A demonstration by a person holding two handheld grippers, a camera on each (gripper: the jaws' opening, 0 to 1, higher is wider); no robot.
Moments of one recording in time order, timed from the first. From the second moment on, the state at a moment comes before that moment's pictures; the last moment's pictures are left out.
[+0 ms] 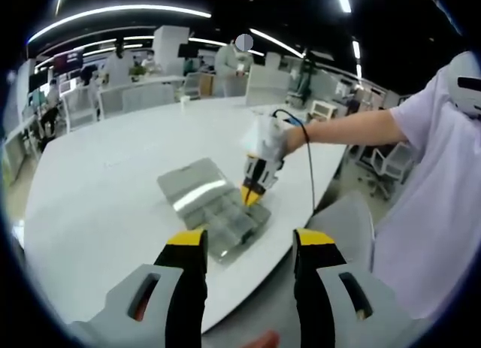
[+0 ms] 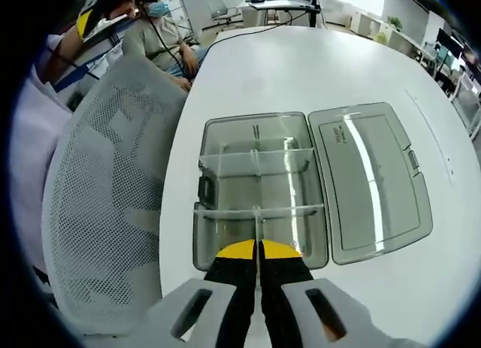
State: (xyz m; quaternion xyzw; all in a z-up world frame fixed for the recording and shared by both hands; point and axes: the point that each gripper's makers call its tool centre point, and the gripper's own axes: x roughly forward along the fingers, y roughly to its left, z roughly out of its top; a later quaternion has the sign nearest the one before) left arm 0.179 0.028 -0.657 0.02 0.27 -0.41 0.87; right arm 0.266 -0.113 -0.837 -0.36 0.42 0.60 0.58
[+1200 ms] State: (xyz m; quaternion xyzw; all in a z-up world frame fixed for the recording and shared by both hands) left arm 0.166 0.040 -0.650 0.03 0.27 -0.40 0.88; right arm 0.269 -0.111 -0.831 -0.30 0.42 0.57 0.64
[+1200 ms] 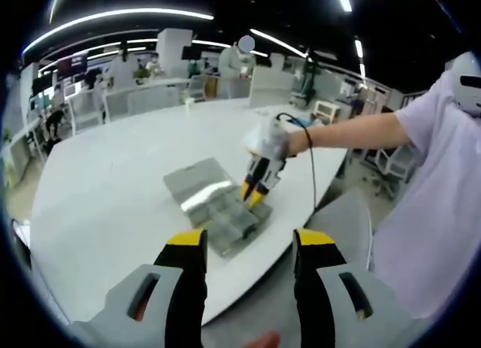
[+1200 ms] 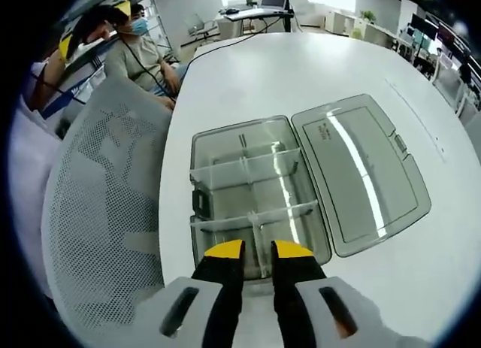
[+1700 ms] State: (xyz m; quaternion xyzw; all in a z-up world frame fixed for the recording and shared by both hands) left arm 0.169 0.044 -0.662 0.03 0.28 -0.41 0.87; right arm 0.259 -0.115 -0.798 -0.27 0.37 0.56 0.69
